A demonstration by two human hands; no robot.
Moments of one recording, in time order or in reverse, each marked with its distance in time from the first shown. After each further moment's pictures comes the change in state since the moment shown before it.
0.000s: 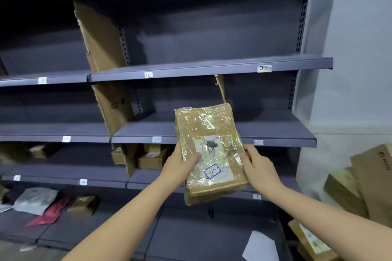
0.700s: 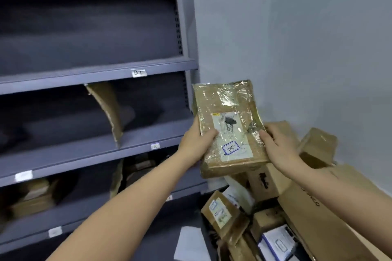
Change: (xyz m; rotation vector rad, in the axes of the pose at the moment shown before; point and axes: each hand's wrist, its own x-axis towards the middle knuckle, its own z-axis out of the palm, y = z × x) left_hand -0.006 0.177 0.268 -0.093 -0.442 0.306; right_hand -0.084 0.169 -0.247 -0.031 0.478 0.229
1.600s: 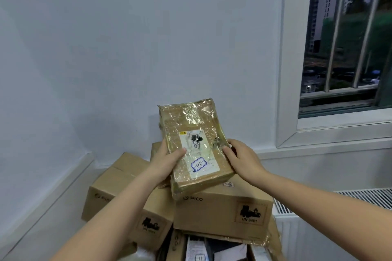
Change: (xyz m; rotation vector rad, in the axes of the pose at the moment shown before) left_hand 0.097 0.060 0.207 -0.087 -1.083 0.322; right_hand -0.103 0.069 -0.101 -0.447 0.685 0.665
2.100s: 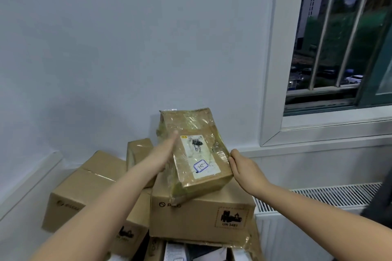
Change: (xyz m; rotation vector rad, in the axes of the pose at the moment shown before) left_hand 0.060 0.007 0.046 0.081 -0.046 -0.184; right_hand 0.000 0.071 -0.010 -0.214 -0.090 0.030
